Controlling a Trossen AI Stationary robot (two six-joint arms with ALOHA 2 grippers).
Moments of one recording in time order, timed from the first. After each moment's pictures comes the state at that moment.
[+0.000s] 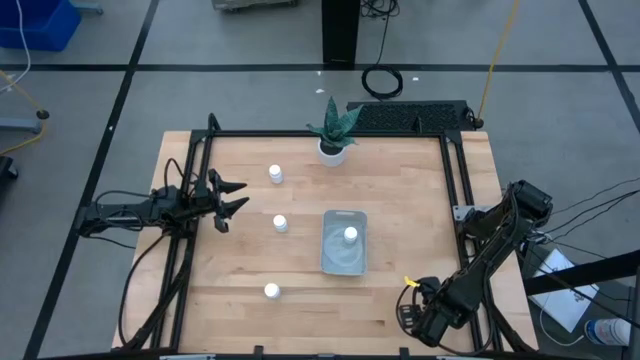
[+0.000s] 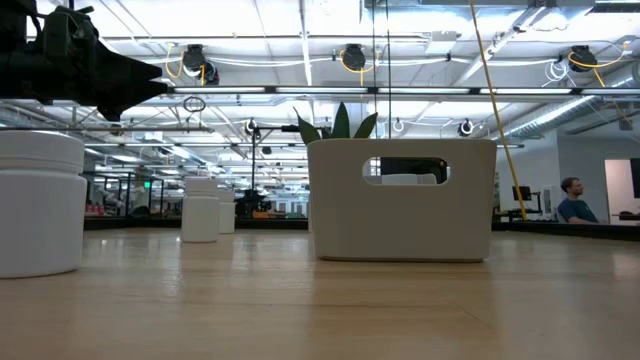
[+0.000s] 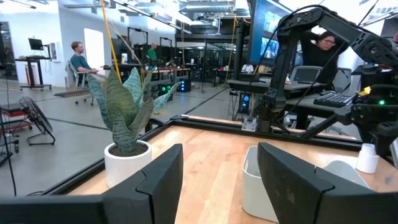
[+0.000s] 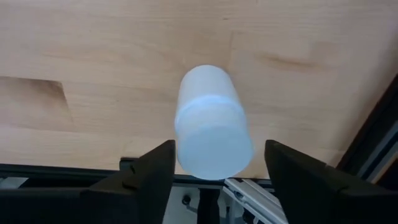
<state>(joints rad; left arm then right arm) 0.03 0.02 0.01 0.13 -0.22 -0.03 0.90 1.65 1.11 -0.87 -0.21 2.39</state>
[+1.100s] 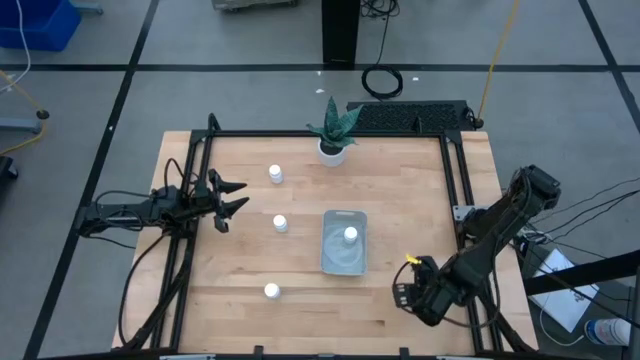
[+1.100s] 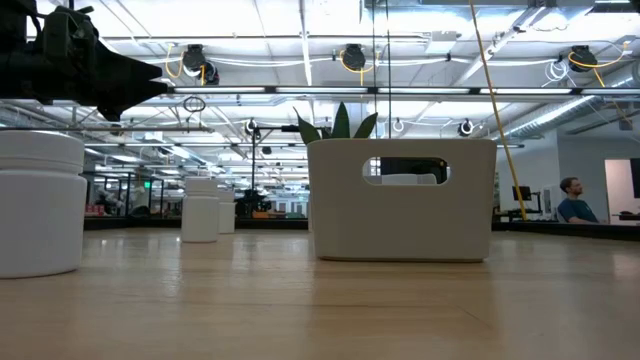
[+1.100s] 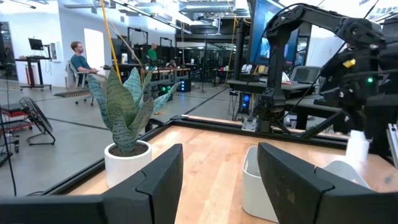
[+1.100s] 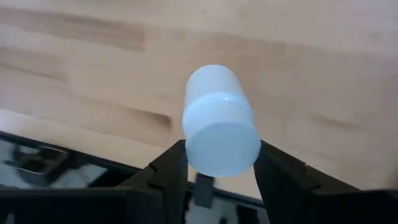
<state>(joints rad) 0.03 0.02 0.01 0.13 -0.22 -0.03 0.81 1.48 1.11 -0.93 0.03 2.26</state>
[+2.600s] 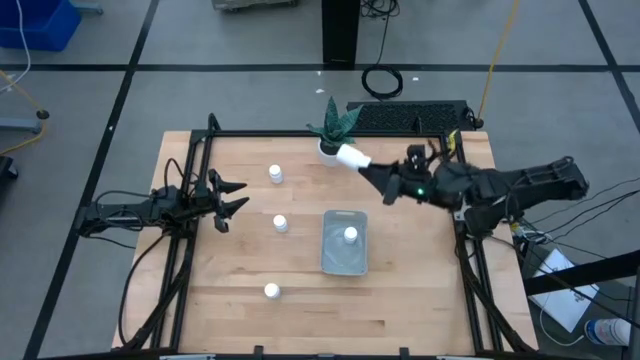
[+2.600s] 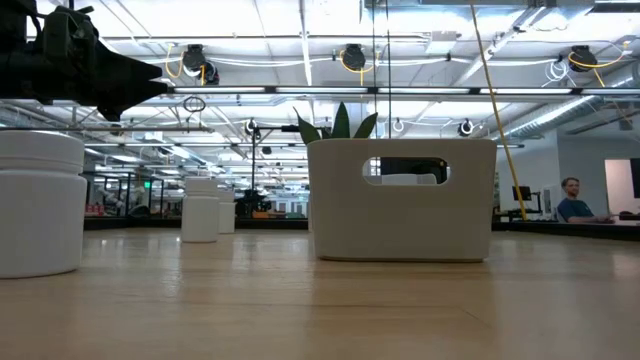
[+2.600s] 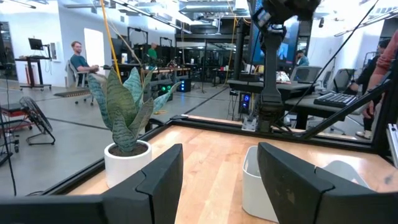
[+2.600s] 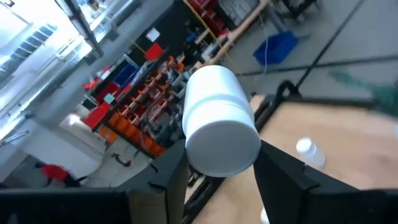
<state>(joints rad) 0.03 0.02 0.01 0.13 -0.22 -0.03 0.19 1.12 1.14 -0.12 0.59 0.84</state>
